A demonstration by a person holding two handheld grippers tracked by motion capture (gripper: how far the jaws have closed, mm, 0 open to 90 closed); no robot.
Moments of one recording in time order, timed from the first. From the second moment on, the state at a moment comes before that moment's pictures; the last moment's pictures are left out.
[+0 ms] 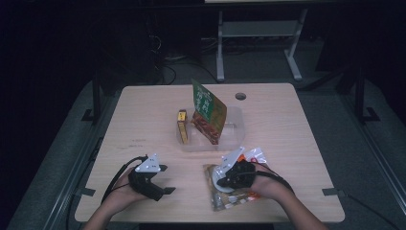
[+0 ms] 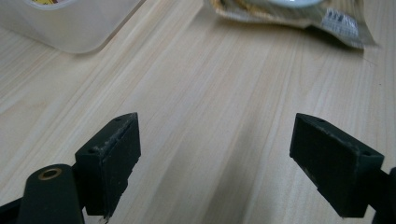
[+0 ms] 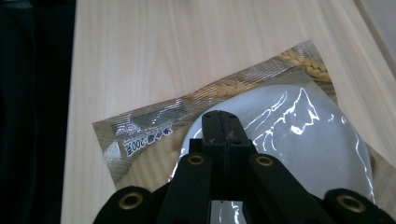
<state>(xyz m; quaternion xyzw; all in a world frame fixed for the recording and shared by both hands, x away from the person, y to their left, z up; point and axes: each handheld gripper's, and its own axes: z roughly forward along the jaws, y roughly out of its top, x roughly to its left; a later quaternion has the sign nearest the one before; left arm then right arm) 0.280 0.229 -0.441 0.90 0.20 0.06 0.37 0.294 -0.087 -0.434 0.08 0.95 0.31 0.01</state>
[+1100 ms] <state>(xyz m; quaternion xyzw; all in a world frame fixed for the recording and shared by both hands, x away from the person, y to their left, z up) 0.306 0.141 -0.435 0.90 0.12 0.02 0.41 0.287 -0.180 -0.416 0.25 0.89 0.38 0.07</state>
